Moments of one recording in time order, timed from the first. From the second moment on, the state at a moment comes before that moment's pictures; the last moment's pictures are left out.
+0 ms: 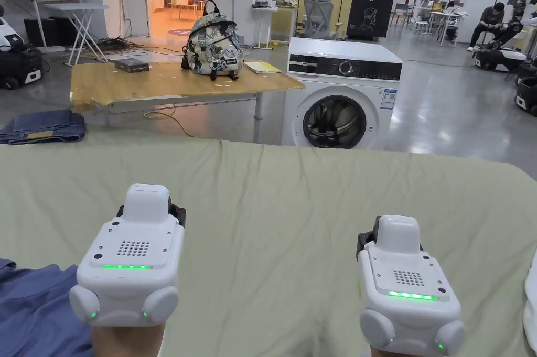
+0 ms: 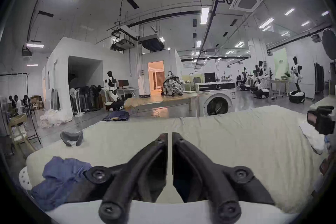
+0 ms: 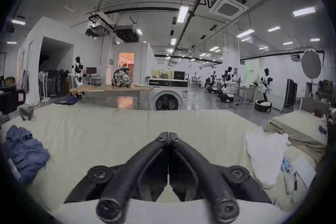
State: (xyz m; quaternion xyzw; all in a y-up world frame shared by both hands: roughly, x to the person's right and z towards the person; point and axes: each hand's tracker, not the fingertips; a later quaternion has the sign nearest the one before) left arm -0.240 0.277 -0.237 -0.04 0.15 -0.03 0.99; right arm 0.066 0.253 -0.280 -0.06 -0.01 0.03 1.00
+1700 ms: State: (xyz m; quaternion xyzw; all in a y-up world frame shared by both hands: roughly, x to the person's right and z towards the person) left arm -0.558 0.158 -0.173 -0.50 0.19 0.08 0.84; right arm 0.022 0.195 -0.283 -0.16 0.06 0.09 0.98
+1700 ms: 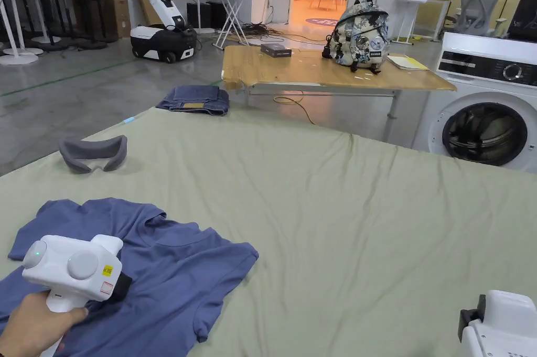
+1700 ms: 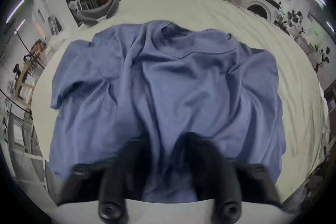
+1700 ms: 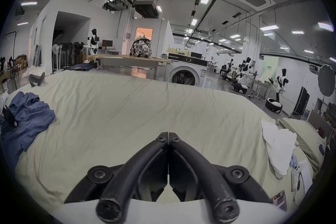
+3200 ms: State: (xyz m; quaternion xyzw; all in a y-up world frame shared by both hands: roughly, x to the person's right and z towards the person) left arm -0.211 0.408 -0.314 -0.18 -0.18 0.05 0.97; right arm 0.130 0.250 -0.257 -0.11 -0.04 0.04 0.99
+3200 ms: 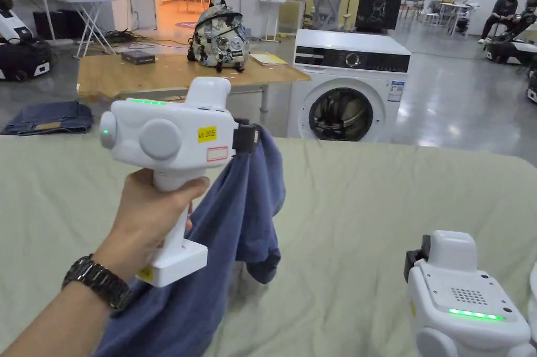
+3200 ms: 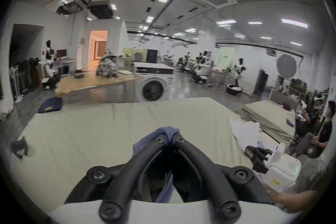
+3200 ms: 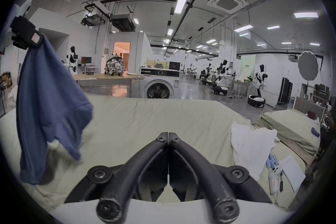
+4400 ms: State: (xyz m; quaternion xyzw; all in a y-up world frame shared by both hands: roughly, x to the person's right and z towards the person) left arm -0.227 0.255 -0.224 -0.27 -0.08 0.07 0.96; right arm 0.127 0.250 -0.245 -0.12 -0.02 0.03 0.99
